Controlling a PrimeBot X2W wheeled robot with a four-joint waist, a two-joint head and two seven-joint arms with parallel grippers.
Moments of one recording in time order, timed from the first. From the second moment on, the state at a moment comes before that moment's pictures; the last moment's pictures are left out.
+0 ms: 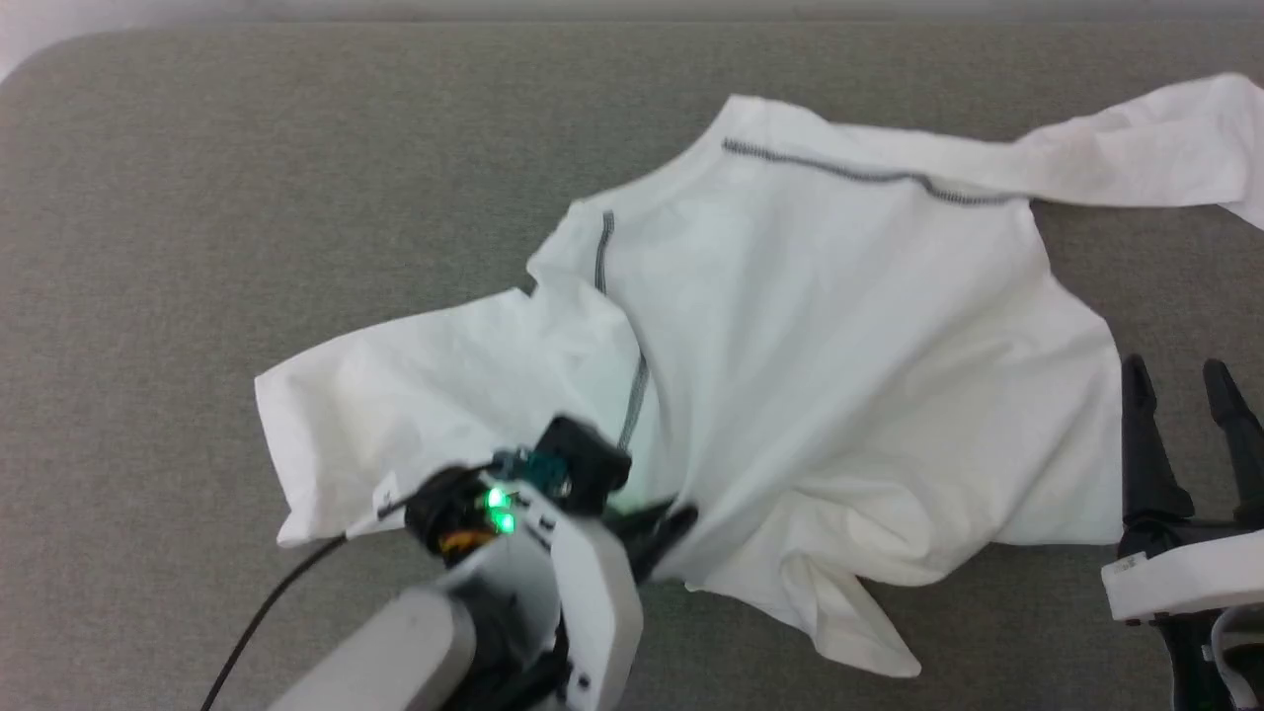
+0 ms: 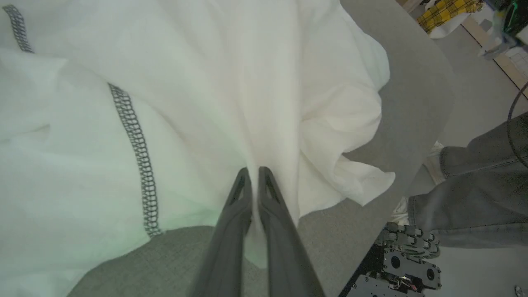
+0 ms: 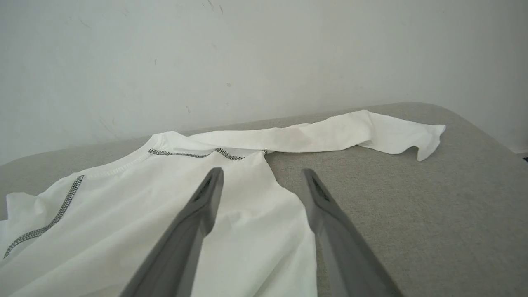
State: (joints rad) left arm -0.40 0.38 -0.72 -0.11 -0.63 -0.03 0.46; right arm 0.01 -0.05 -0.20 -0.18 0.26 0.13 0.00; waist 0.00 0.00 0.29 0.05
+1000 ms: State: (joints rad) left arm -0.21 0.51 -0.45 -0.11 -0.53 0.26 0.22; right arm 0.02 -0.05 -0.20 -0.19 0.28 0.13 0.03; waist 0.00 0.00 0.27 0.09
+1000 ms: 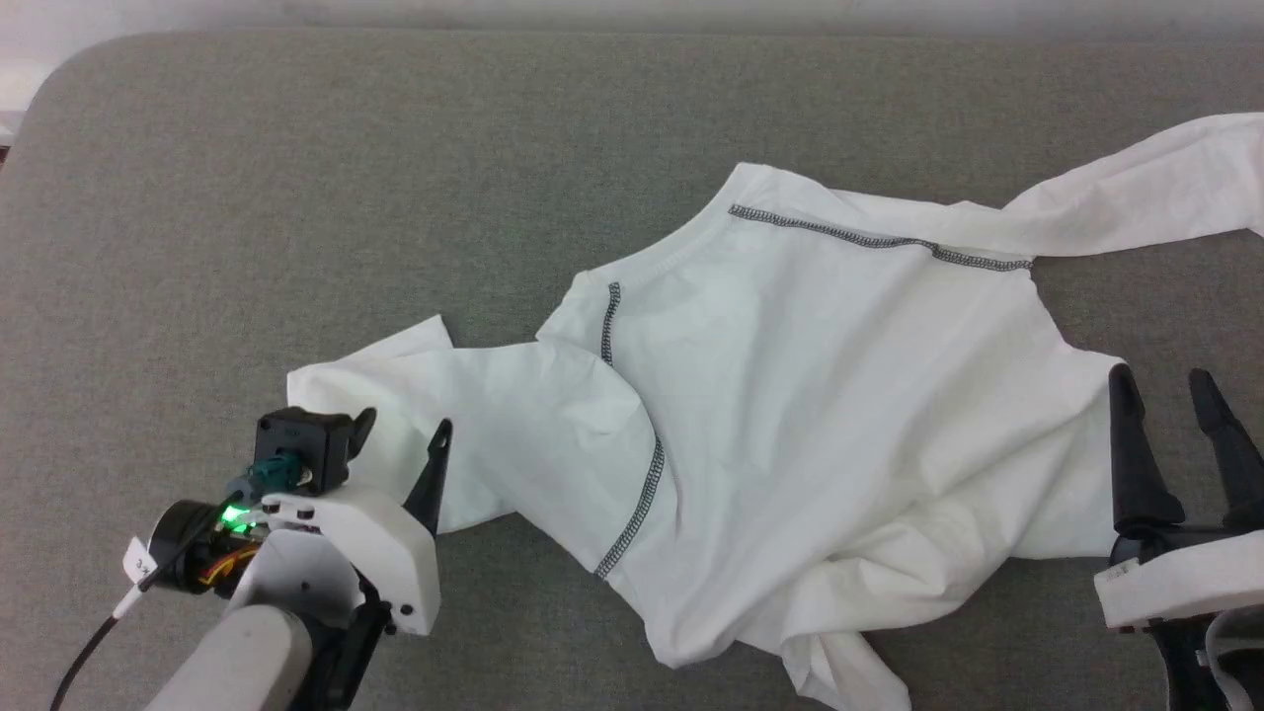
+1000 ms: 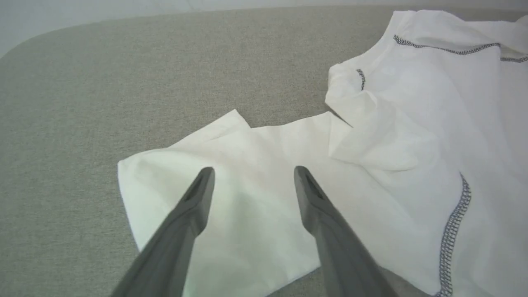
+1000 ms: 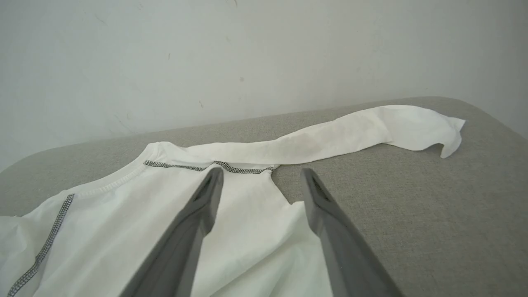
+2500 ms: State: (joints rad) left arm 0.03 0.56 -0.31 0.01 -0.67 0.40 0.23; right arm 0.04 -0.05 -0.19 -0.17 0.29 0.13 0.04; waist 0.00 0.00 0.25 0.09
